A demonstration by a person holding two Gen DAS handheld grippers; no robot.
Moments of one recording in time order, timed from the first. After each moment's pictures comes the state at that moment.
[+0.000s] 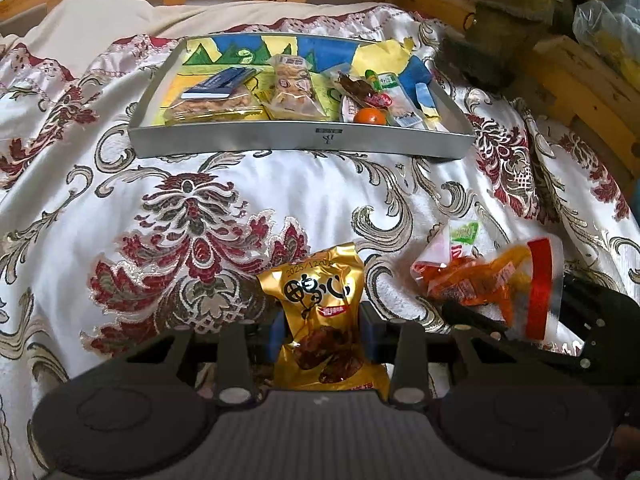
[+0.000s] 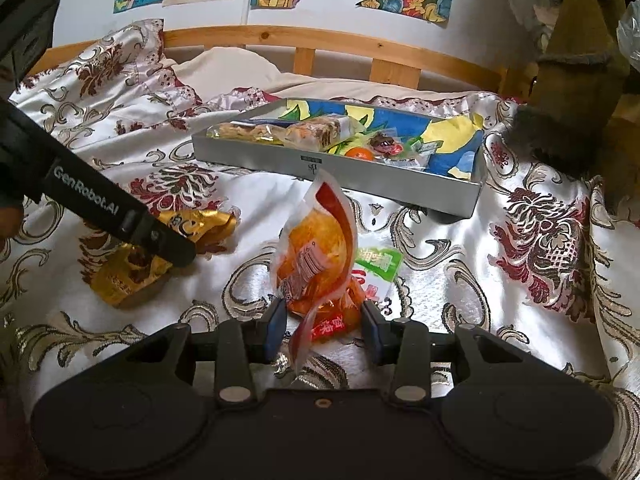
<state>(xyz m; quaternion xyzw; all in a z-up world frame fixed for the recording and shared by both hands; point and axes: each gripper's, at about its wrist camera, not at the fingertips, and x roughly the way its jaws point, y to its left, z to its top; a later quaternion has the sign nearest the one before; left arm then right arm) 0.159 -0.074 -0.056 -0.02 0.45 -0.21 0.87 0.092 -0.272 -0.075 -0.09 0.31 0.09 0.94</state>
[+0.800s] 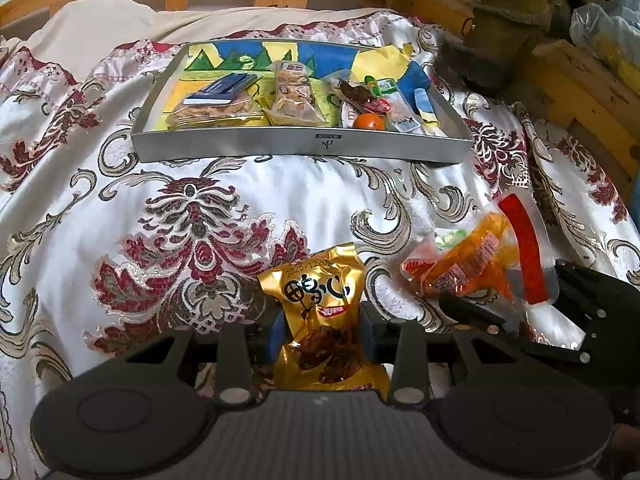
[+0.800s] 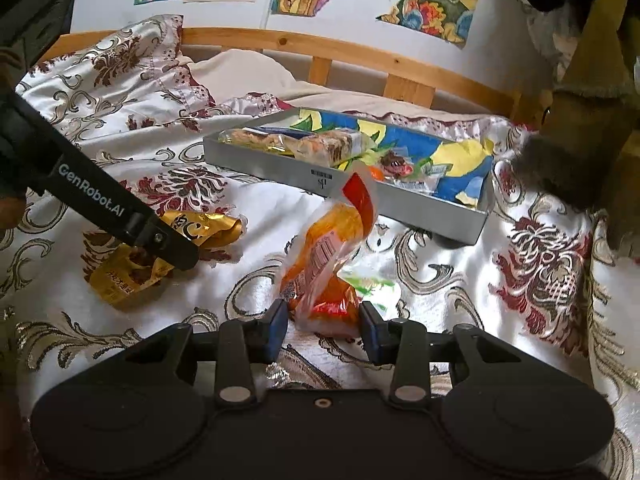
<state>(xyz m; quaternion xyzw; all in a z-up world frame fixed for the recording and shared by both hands) 0.156 -0.072 -0.053 -0.02 0.44 -0.21 0.87 0.092 -0.265 -0.069 -0.13 0.29 0.10 0.94</state>
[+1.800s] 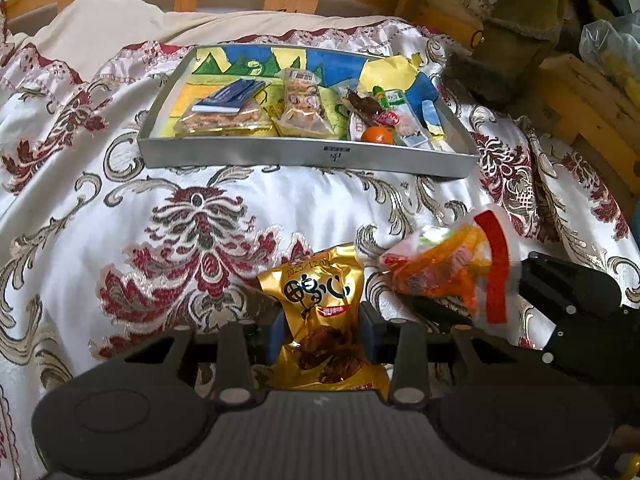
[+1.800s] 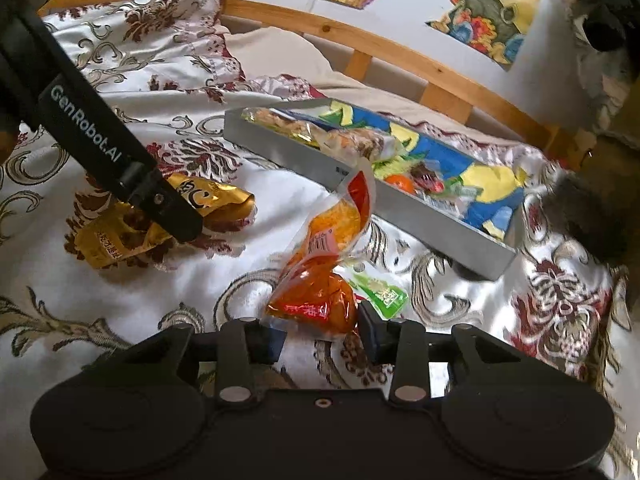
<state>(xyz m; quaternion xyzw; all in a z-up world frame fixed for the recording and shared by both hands) 0.163 -0.069 -0.048 -0.04 0.44 -0.21 0.87 0.120 -0.253 -0.081 -0.22 0.29 0.14 0.92</state>
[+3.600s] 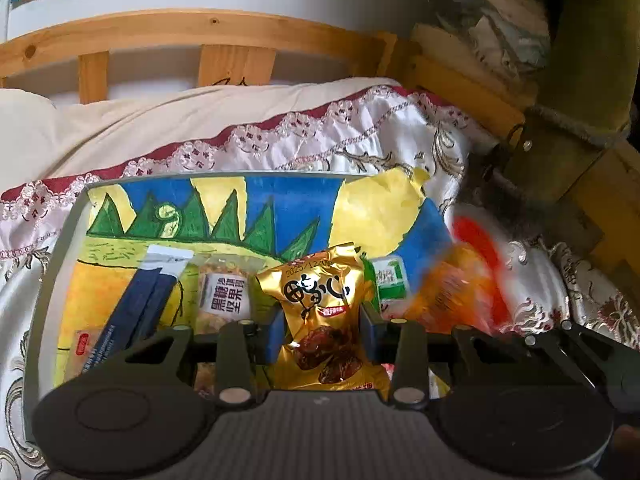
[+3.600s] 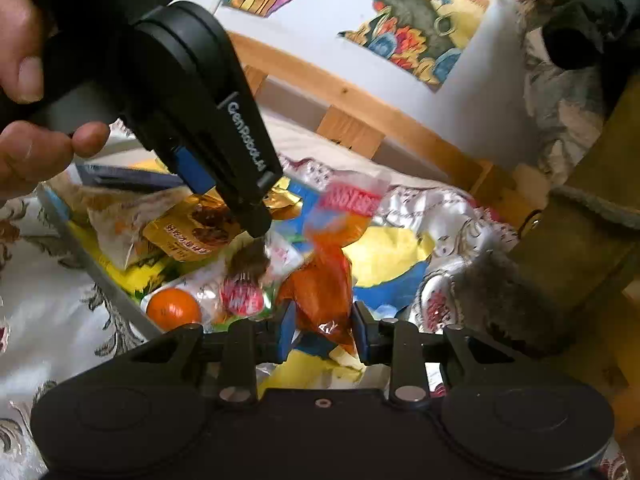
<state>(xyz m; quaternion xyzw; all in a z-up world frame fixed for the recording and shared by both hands) 0.373 -0.173 -0.010 -0.03 0.39 -0.24 0.89 0.281 -0.310 -0.045 -0.25 0.24 0.04 0.94</state>
